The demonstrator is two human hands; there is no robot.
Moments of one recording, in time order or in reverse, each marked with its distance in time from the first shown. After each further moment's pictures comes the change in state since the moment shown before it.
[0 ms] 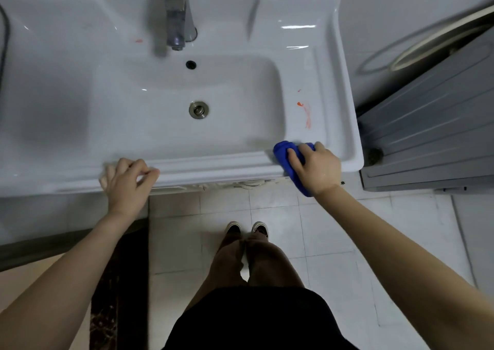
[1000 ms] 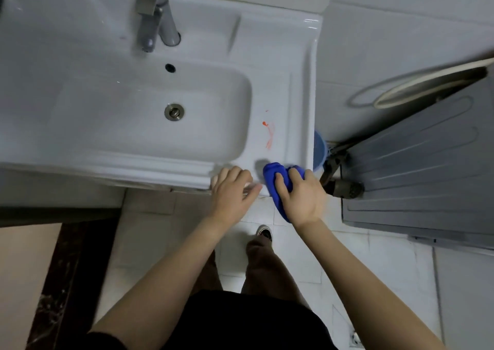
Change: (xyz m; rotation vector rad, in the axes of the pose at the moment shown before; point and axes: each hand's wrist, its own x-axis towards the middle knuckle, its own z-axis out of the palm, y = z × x) left_hand -0.071 0.274 0.138 -0.103 -0.064 0.288; right_hand 0.003 0.093 -0.026 0.063 0.010 -0.009
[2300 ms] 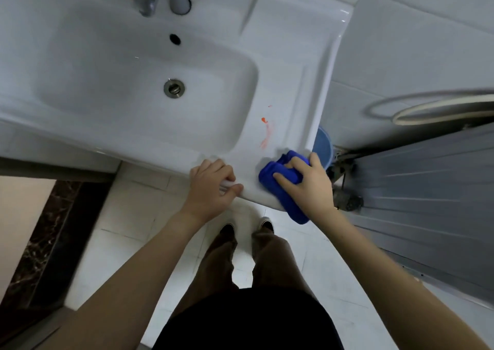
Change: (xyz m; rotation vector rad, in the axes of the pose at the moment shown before) left_hand 0.006 0.006 0.005 -0.119 0.080 -0.087; right_hand 0.069 0.050 -0.018 0.192 -0.308 -0.257
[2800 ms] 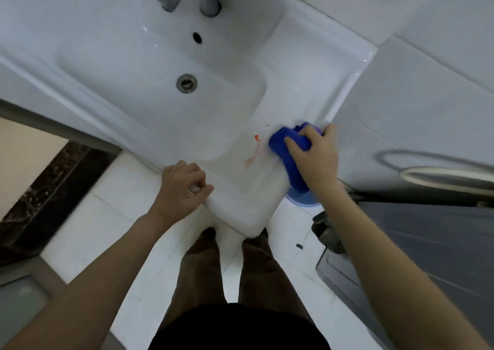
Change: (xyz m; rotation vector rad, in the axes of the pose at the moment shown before) left_hand 0.004 0.014 0.014 0.034 0.187 -0.189; right_hand 0.132 0.032 -0.043 0.070 0.042 -0.095
